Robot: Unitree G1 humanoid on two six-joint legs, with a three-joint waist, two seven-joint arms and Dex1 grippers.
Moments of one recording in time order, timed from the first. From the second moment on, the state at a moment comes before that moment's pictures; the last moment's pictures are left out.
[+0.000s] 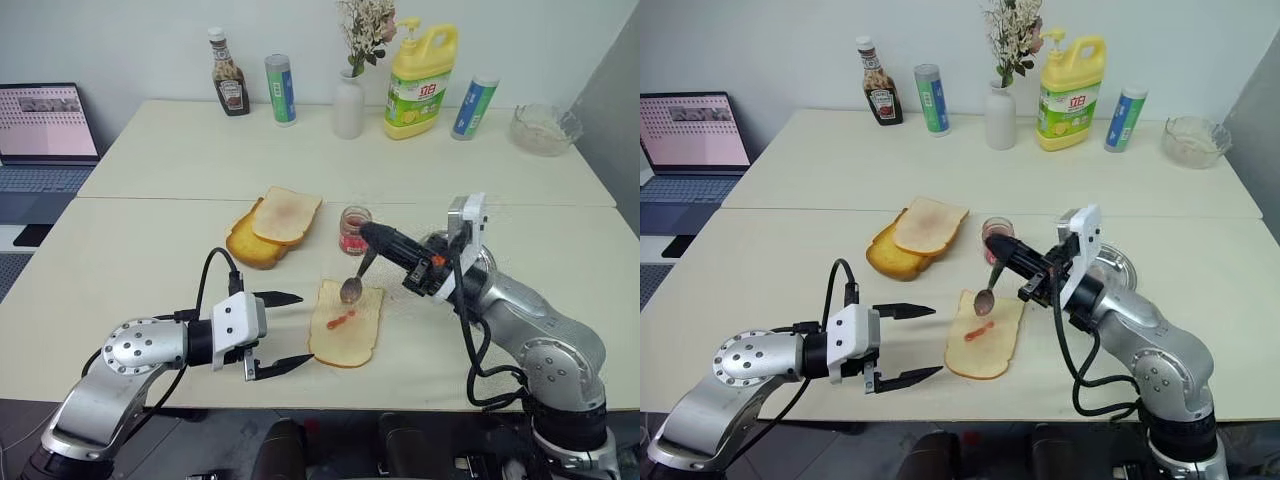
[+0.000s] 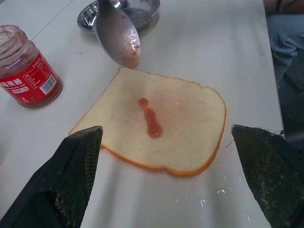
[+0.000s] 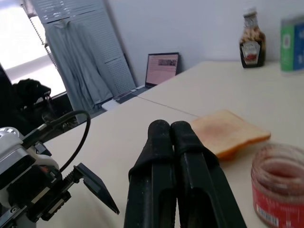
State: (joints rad) left arm 0.02 0.81 -0.01 -0.48 -0.35 0.22 -1.02; right arm -0.29 -0.30 -0.05 -0.58 0.88 0.82 0.32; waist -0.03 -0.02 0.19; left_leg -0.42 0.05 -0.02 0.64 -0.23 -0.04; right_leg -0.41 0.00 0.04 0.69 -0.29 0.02
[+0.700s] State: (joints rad) left arm 0.02 0.83 0.00 -0.43 -0.33 0.21 -1.06; right arm -0.22 -0.06 -0.04 -0.28 0.89 0.81 0.17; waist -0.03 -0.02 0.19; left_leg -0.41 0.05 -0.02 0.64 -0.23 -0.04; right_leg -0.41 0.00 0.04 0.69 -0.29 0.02
